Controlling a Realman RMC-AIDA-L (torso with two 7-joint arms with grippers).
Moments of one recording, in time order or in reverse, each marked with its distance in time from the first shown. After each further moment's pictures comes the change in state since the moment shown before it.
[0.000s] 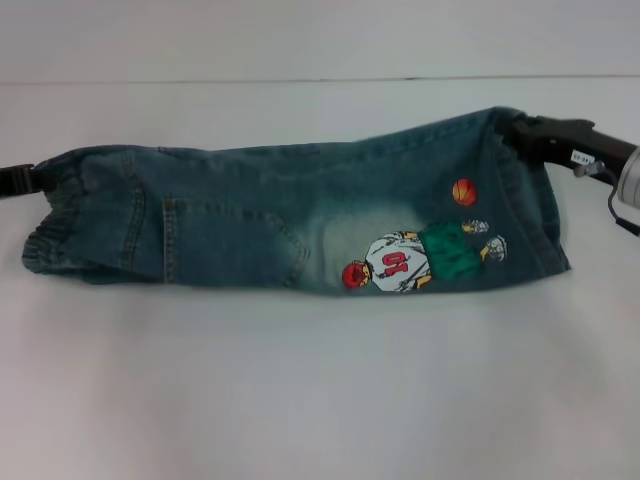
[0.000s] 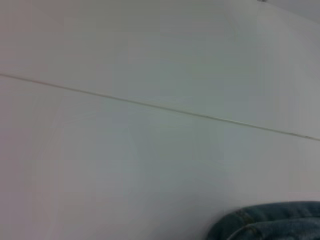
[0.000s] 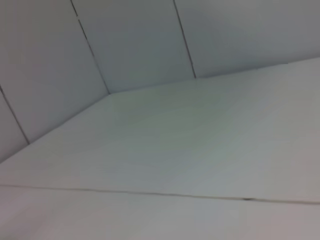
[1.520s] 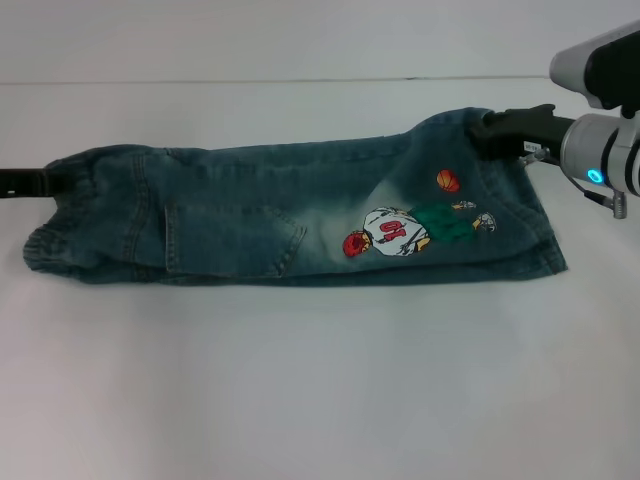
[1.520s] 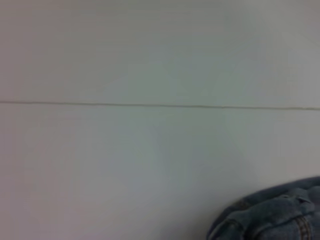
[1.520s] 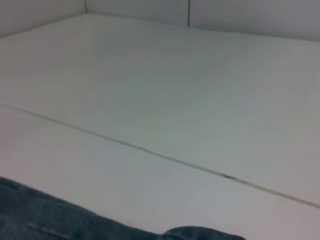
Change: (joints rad) left arm -0.001 -0.002 0.142 0.002 0.011 -0.078 0.036; right arm 0.136 0.001 -0.276 0.062 -0.007 0.368 -0.005
